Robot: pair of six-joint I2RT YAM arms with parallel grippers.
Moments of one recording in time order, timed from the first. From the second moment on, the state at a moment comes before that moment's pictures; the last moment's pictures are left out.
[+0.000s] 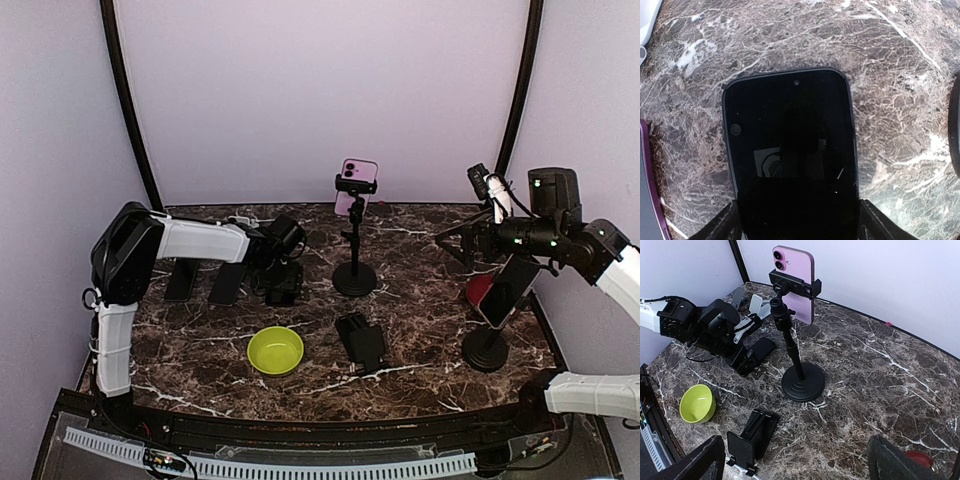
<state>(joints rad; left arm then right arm) -0.71 2.12 1.48 -0.52 -0.24 -0.55 0.46 0.91 1.02 -0.60 -0.27 0.01</state>
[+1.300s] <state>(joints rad) -0.92 1.50 1.01 -0.12 0.03 -0.34 0.46 0.91 1.02 -0.61 -0.29 0.03</state>
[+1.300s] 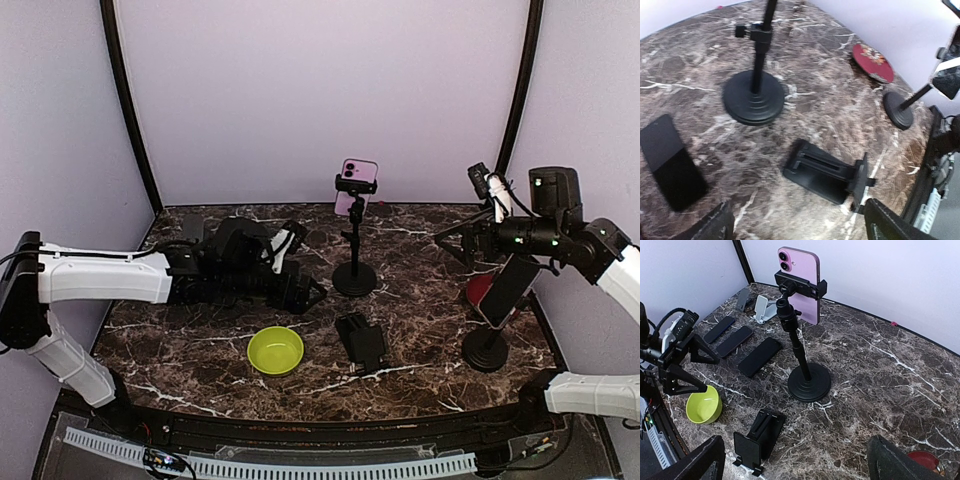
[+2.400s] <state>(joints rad) -1.14 1.82 0.99 0.23 0.10 -0.69 0.46 0.88 1.04 -0.62 -0.29 0.03</state>
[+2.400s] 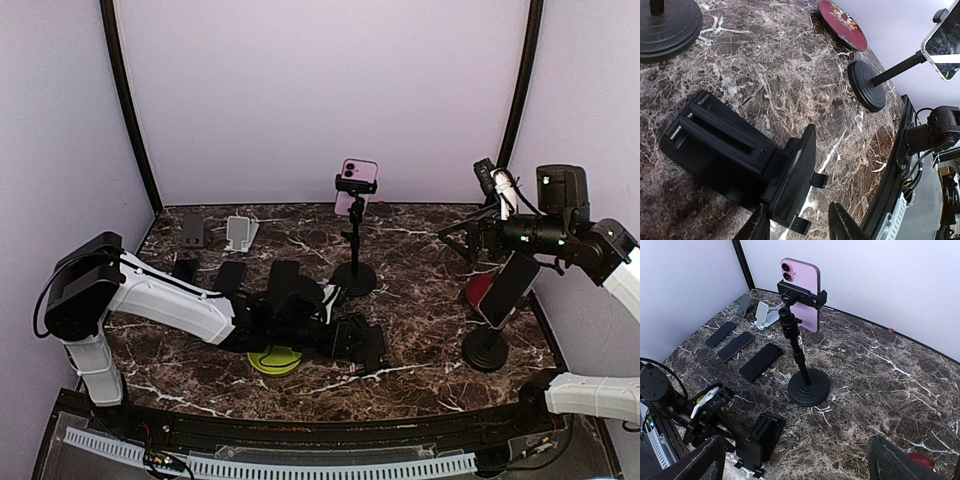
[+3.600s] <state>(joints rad) -0.99 1.63 0.98 0.20 0.22 -0.48 0.46 0.88 1.04 -0.63 -0.27 0.02</state>
